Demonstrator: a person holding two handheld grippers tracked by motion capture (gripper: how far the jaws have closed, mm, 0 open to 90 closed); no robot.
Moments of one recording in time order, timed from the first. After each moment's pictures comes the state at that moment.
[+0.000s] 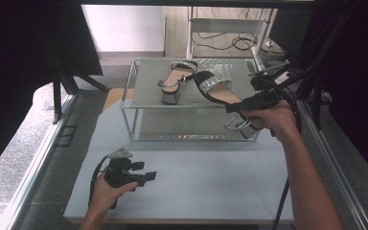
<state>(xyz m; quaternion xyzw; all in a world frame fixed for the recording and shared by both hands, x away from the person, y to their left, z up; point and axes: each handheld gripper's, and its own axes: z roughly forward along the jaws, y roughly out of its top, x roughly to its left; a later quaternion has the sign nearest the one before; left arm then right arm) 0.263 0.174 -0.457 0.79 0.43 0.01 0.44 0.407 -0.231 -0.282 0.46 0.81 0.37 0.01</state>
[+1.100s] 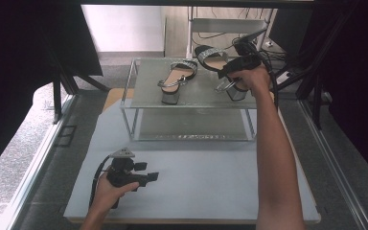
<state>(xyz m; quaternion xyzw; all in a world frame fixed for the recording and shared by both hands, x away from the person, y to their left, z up) 0.267 0.172 -0.460 0.79 0.42 0.00 0.44 0.534 -0.201 -0.272 0.54 0.78 0.31 0.06</state>
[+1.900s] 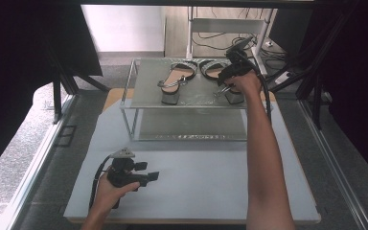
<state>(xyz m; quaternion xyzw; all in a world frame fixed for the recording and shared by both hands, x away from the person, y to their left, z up) 0.266 0.168 -0.460 0.79 0.42 0.00 0.44 0.555 -0.190 -0.307 0.57 0.79 0.22 0.09</state>
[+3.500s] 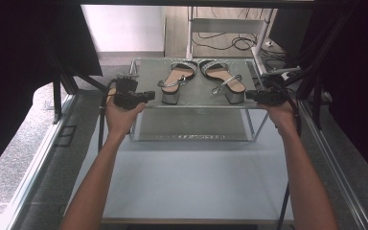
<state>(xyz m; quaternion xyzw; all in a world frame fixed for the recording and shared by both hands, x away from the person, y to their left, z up) 0.417 0.151 -0.329 0.73 0.49 0.14 0.45 0.450 -0.279 -0.327 0.46 0.78 0.39 0.19</state>
